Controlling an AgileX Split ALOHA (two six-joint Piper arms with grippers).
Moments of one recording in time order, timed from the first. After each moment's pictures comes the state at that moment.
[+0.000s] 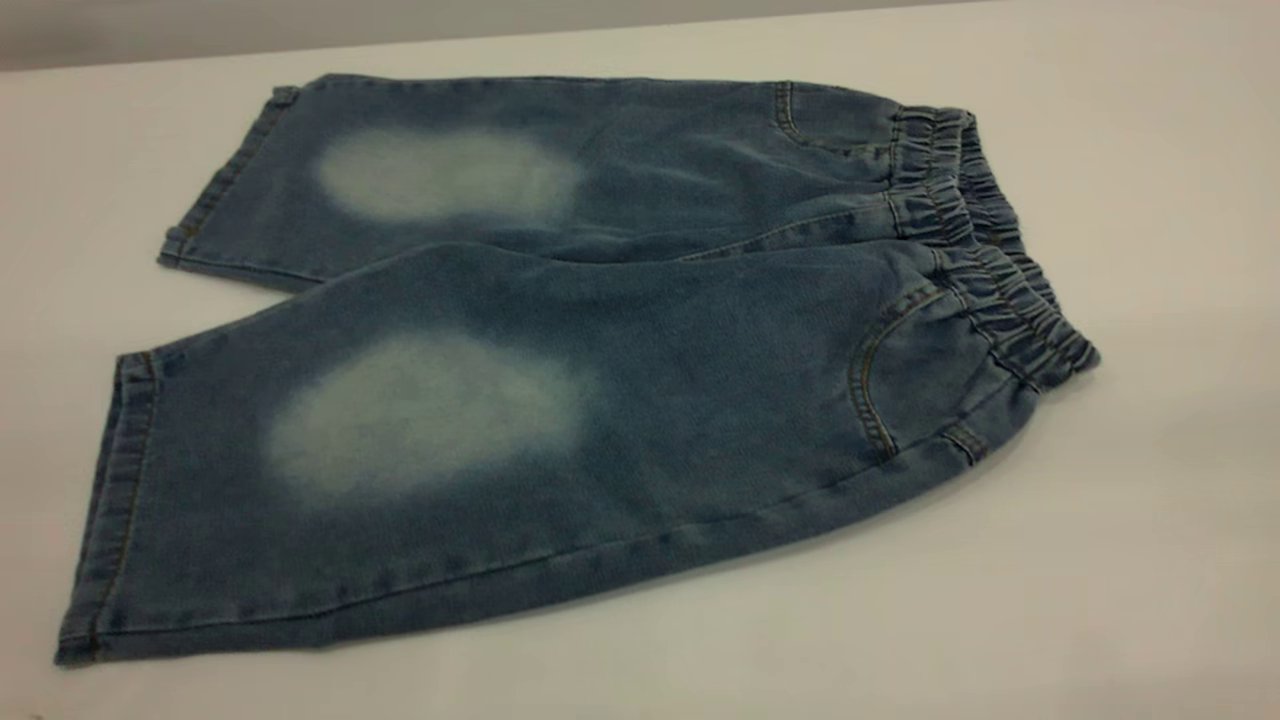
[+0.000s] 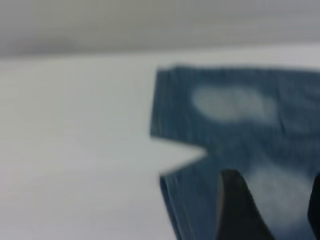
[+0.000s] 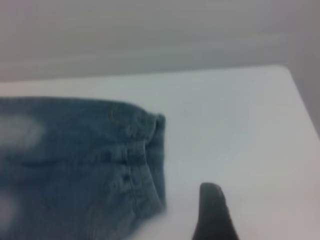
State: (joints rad) left arm 0.00 0.11 -0.58 -0.07 0.95 0.06; right arm 0.09 0.07 -0.57 -0.01 0.97 0.12
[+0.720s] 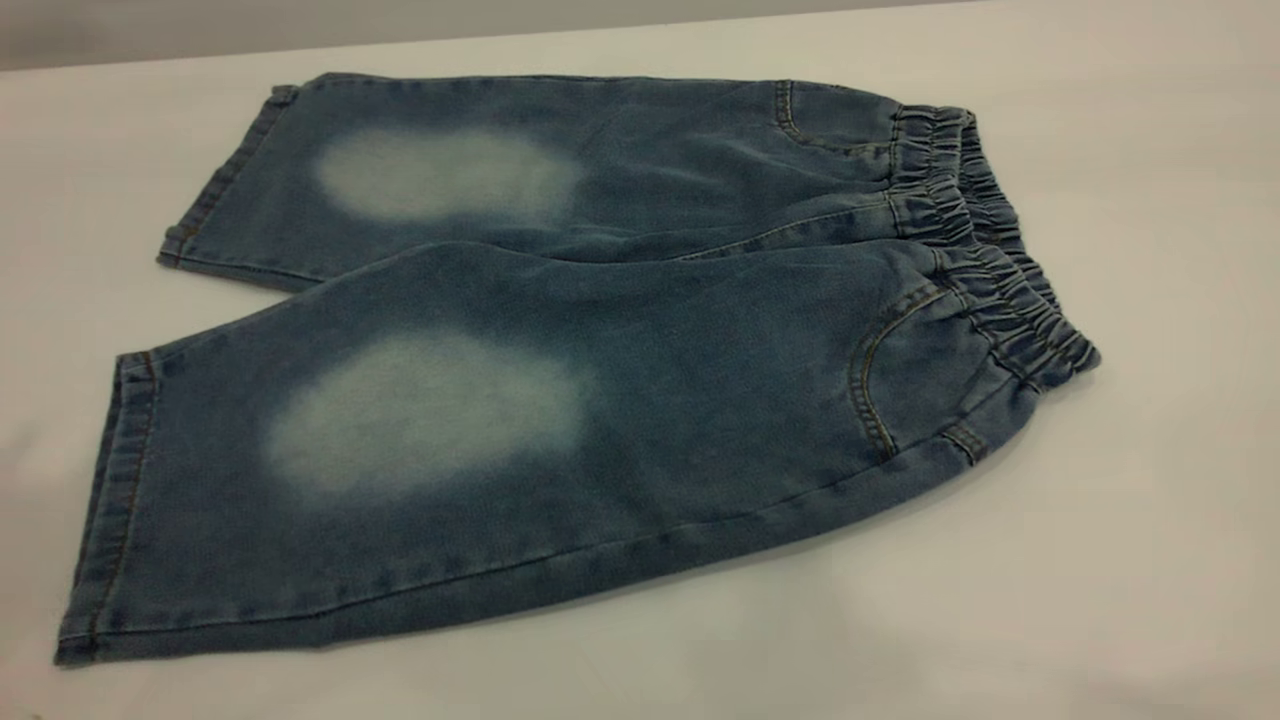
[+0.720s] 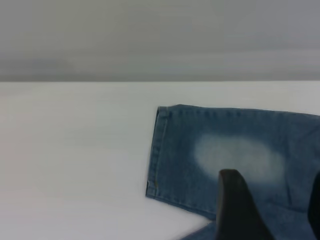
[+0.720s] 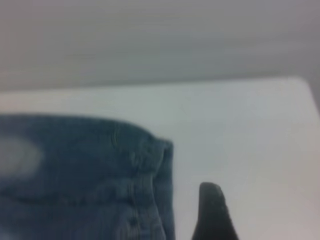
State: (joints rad) left arm 0.00 0.99 -1.07 -0.09 0.74 0.03; right arm 0.09 0.80 -0.91 0.01 0.77 0.12
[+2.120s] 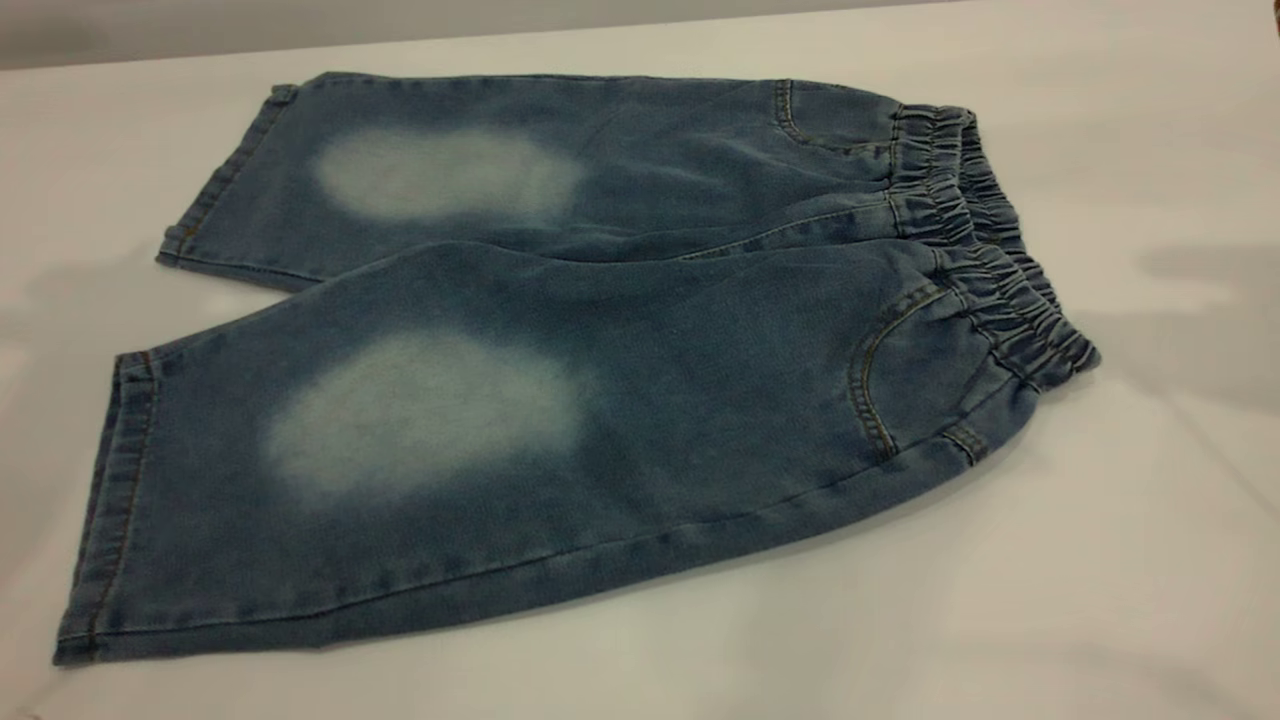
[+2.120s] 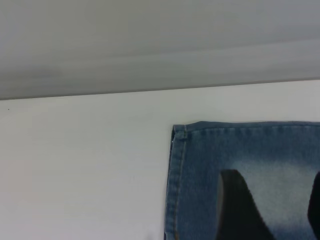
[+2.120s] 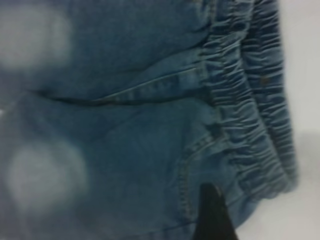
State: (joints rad) left arm 0.00 1.41 -1.10 -0.13 0.40 0.15; right arm -0.13 1.59 -0.91 0.83 0.78 -0.53
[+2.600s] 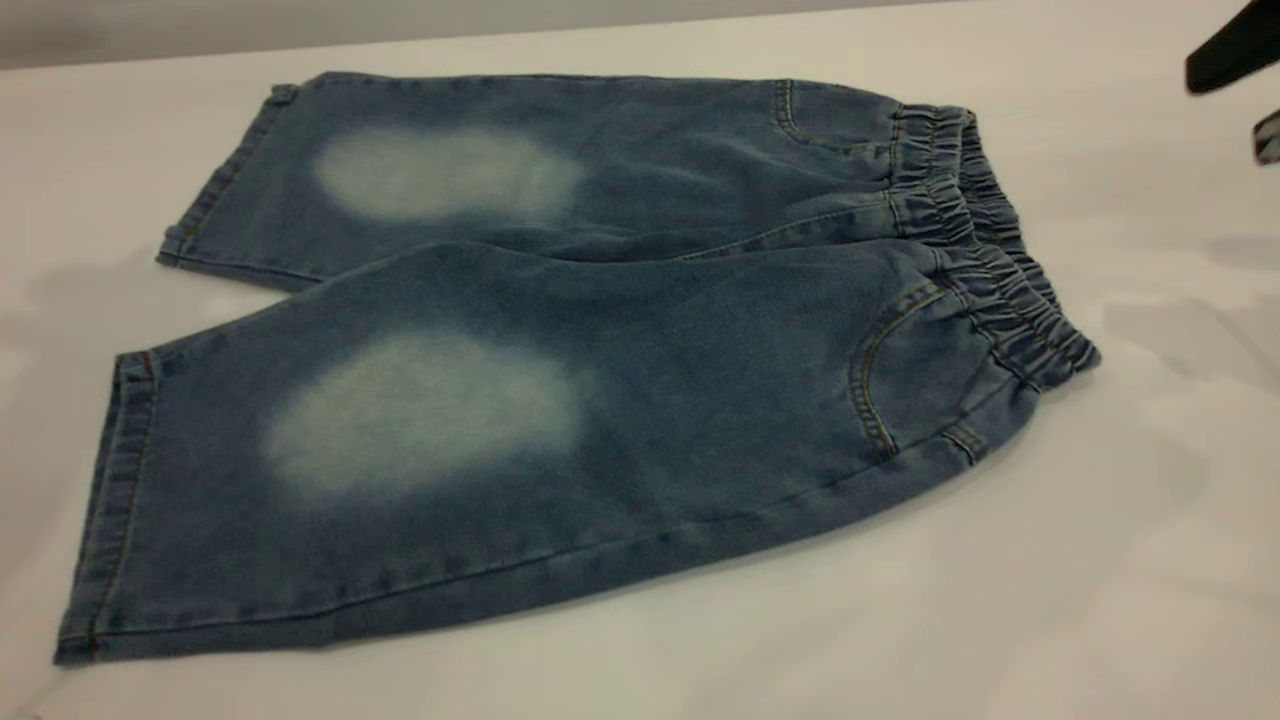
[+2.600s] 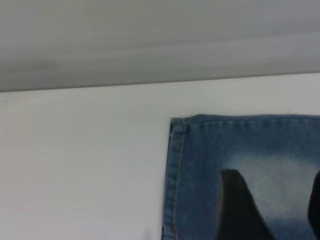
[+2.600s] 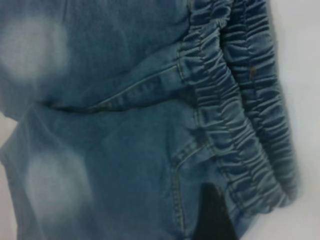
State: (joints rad) left arm 0.00 1.41 -1.10 -0.14 0.42 0.15; right arm -0.27 1.82 -0.85 1.11 0.80 -0.88
